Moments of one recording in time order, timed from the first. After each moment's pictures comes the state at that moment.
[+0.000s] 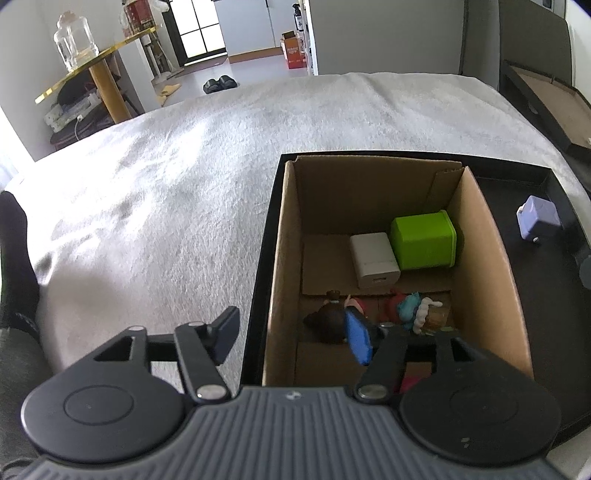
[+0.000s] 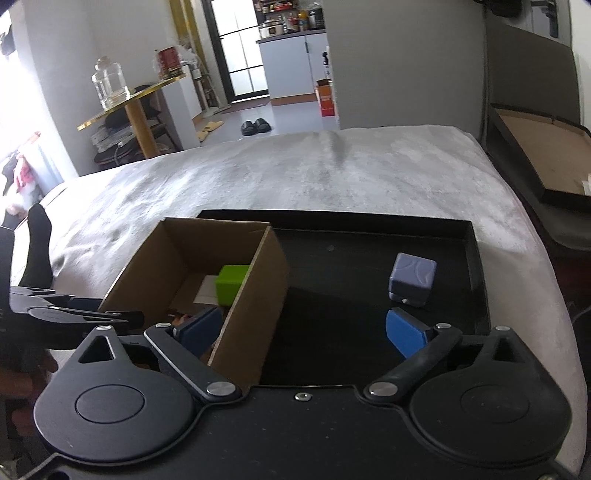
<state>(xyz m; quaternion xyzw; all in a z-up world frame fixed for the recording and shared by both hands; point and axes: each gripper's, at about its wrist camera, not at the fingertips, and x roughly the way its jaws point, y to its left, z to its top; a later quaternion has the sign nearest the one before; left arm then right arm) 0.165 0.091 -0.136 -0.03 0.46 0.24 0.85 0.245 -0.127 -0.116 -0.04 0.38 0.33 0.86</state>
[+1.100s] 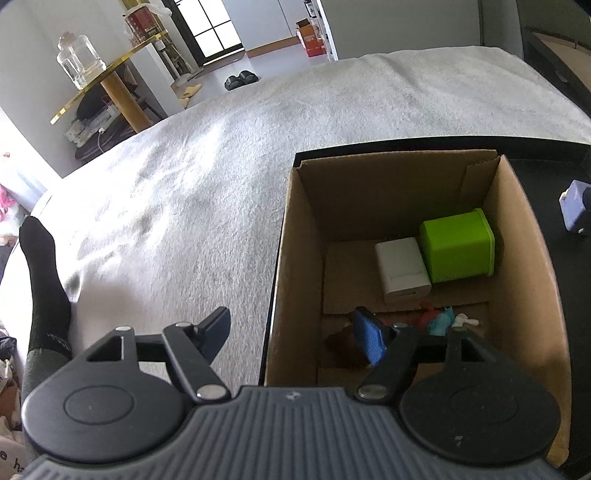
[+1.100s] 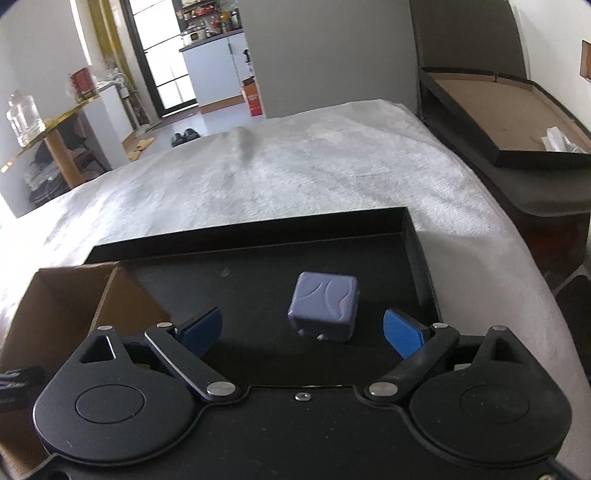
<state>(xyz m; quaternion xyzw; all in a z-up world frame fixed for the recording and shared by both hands) 0.204 0.087 -0.149 0.03 0.49 0.29 0.82 0.336 -0.141 -0.173 0.00 0.40 0.23 0.89</state>
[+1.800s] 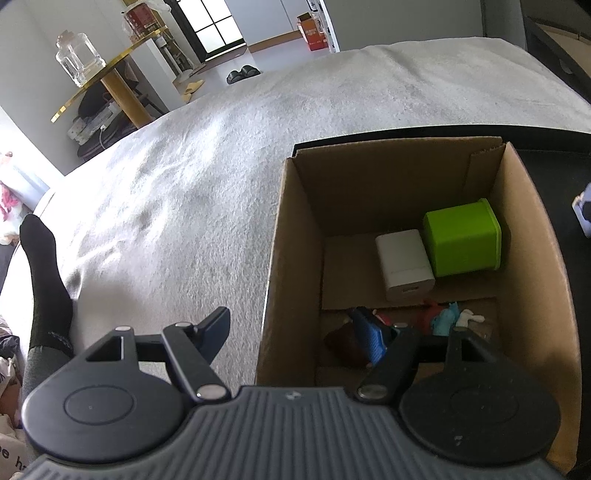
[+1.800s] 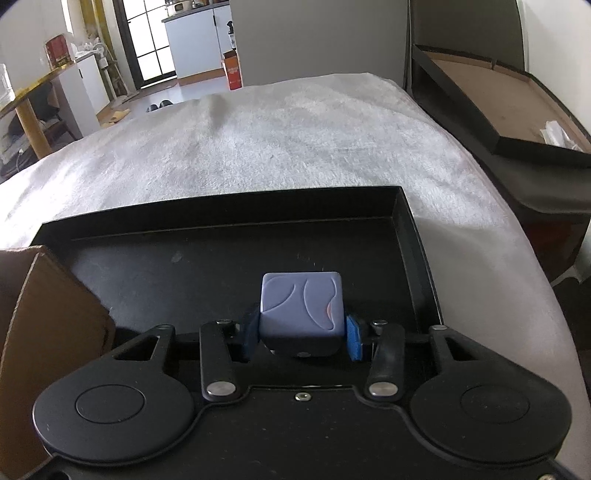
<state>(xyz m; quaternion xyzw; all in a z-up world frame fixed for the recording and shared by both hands) 0.207 0.086 -0.158 0.03 0.50 0.29 0.81 0.362 -0.129 -0.204 -0.04 0.43 0.20 0.88</state>
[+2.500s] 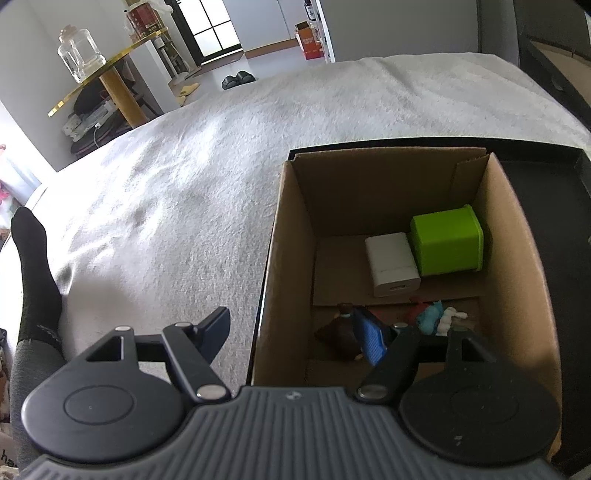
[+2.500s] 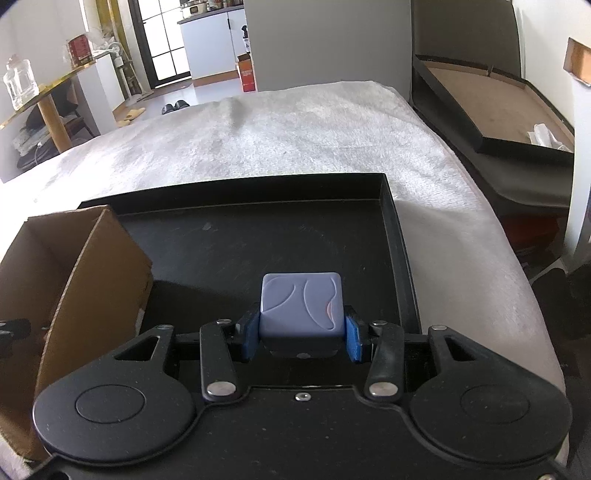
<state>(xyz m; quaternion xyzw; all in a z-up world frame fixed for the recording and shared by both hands) 0.194 0.083 -0.149 0.01 0.48 0.28 0.83 0.311 -0.155 -0.174 -0.05 0.42 0.22 0.88</state>
